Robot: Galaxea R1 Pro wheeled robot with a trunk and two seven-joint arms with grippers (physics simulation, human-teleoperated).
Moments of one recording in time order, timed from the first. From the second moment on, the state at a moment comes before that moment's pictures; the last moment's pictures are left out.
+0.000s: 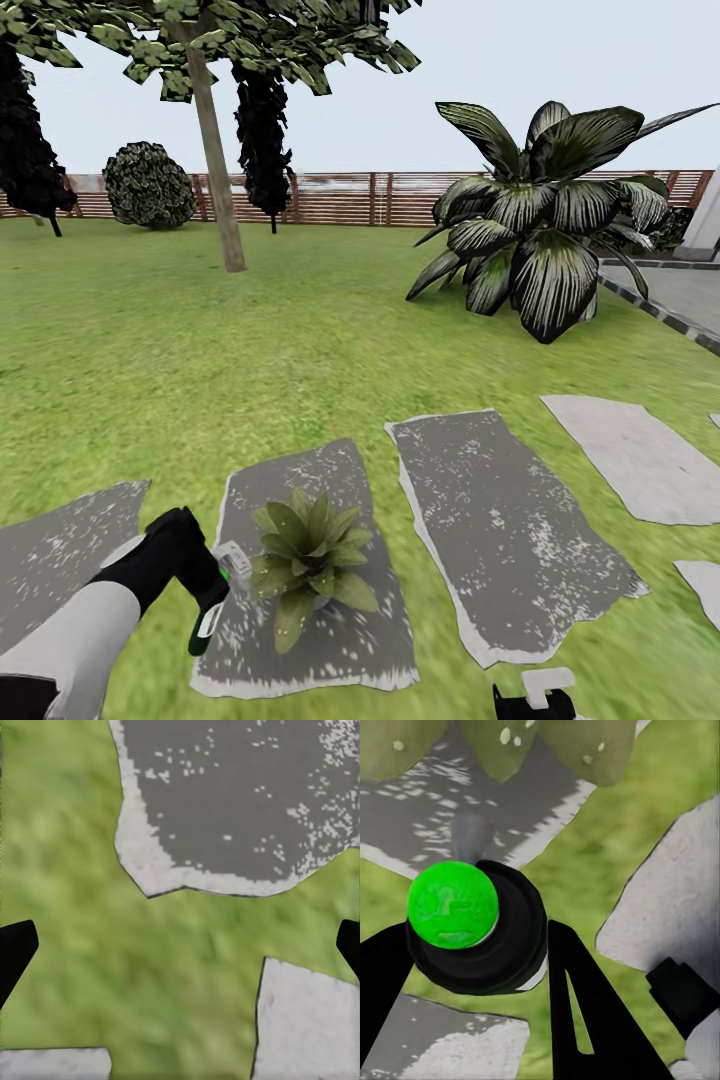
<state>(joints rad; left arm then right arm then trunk) -0.76 0.17 -0.14 -0.57 -0.88 0.62 -1.08 -0.36 -0.06 -0.07 -0.19 0.18 -0.33 -0.11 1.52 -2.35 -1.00</state>
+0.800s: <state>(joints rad) -0.75 0.21 -0.14 -0.56 -0.88 0.62 -1.13 -0.36 -0.06 -0.07 -0.19 0.18 -0.33 -0.11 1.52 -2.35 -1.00</state>
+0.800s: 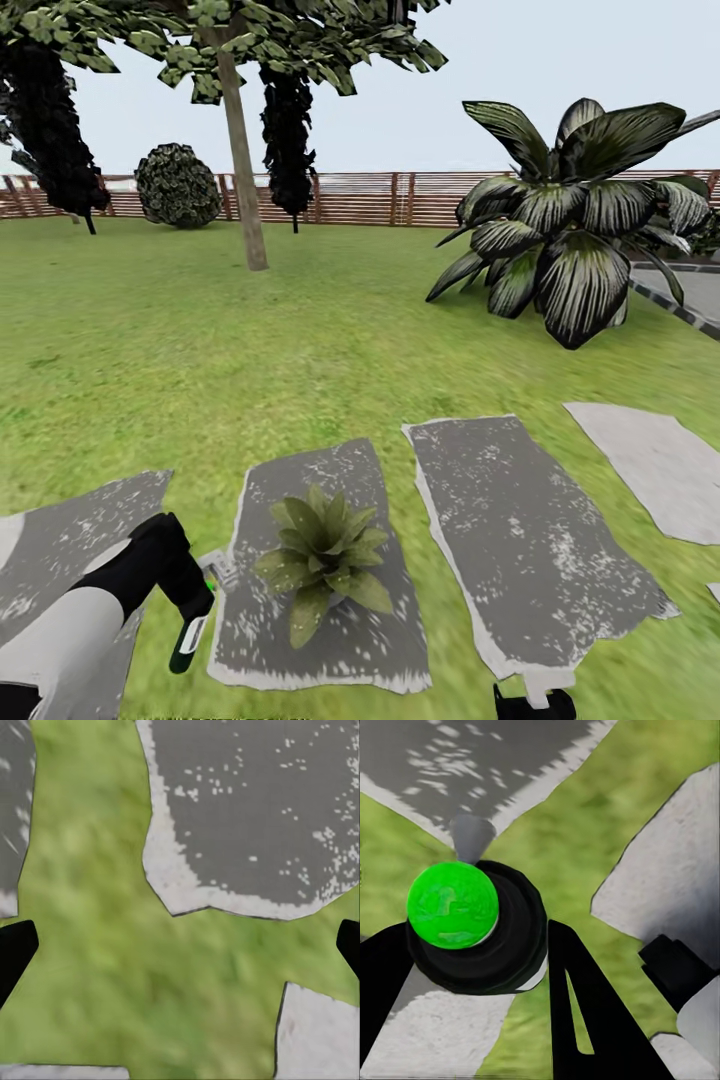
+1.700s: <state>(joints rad) -0.75 0.20 -0.13 -0.56 -0.88 0.63 -1.12 -0.36 -0.07 -0.07 -0.19 0.18 -0.33 -0.11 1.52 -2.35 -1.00</state>
